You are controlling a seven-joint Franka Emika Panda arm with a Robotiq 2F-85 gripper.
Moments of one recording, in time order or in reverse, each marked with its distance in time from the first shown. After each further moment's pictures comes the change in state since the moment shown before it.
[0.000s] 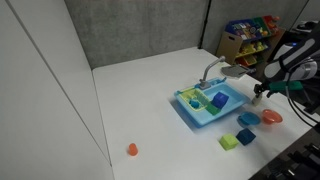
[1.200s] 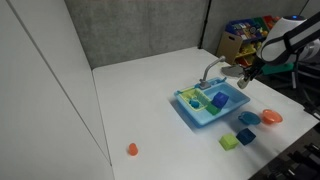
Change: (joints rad) arm 0.173 -0.277 0.022 -0.121 -0.062 0.005 -0.019
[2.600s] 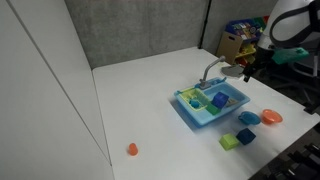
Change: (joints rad) arm 0.049 -0.260 0.083 -0.082 -0.037 -0.407 -0.032
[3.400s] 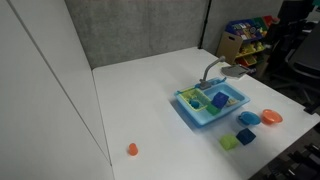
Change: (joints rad) arm 0.017 -0.290 0.066 0.116 0.006 -0.496 -0.005
